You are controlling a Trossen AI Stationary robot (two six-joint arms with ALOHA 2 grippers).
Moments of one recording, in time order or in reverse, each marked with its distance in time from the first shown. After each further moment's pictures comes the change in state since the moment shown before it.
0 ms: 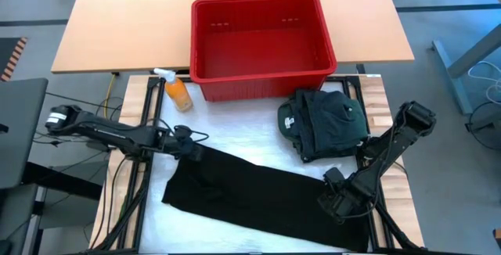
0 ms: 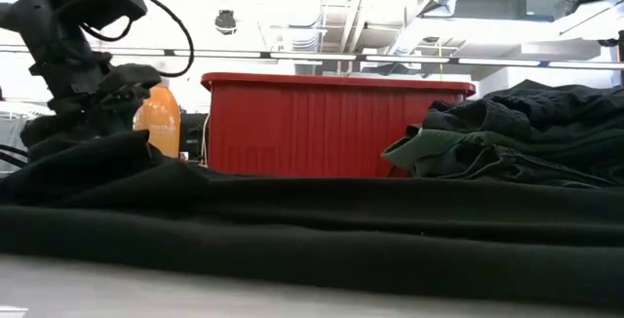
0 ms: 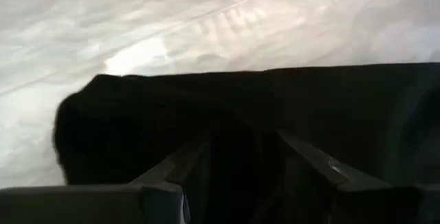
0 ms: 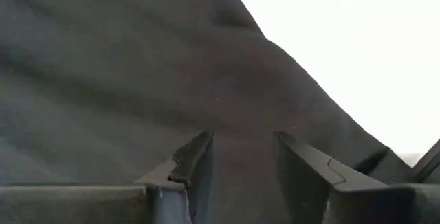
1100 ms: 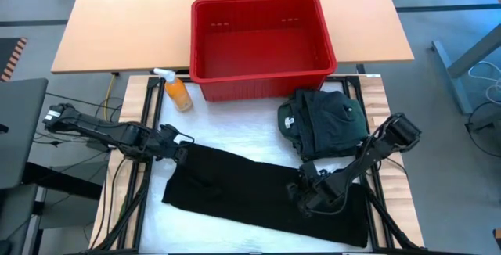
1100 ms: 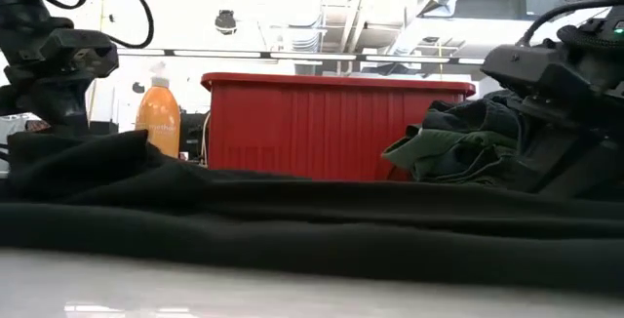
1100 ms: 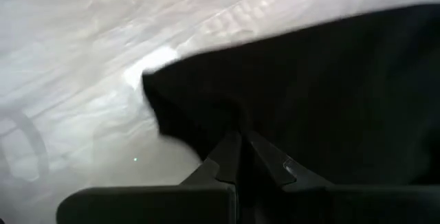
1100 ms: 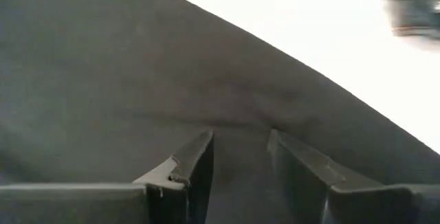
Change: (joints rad) left arm -0.140 -0.276 0.069 -0.442 -0.061 -0.016; right arm -0.203 0.269 0.005 0.375 0.431 -0.055
